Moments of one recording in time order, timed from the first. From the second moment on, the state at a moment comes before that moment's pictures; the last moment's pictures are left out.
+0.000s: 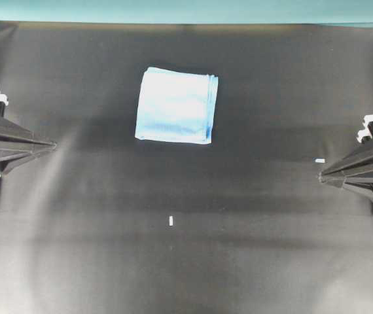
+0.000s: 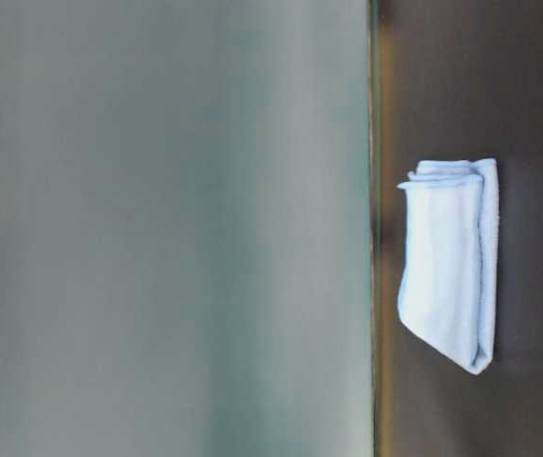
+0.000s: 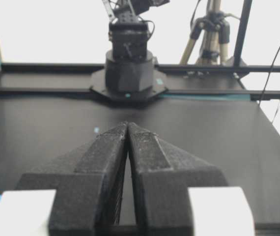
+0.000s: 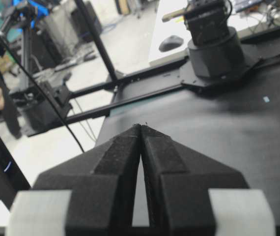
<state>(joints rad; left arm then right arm) 0.00 -0.96 1.17 0.00 -0.29 0.00 0.18 -0.97 1.18 0.00 -0.29 0.40</state>
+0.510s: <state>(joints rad) 0.12 -0.71 1.09 0.04 -0.28 0.00 0.18 -0.96 1.18 0.00 -0.25 0.40</state>
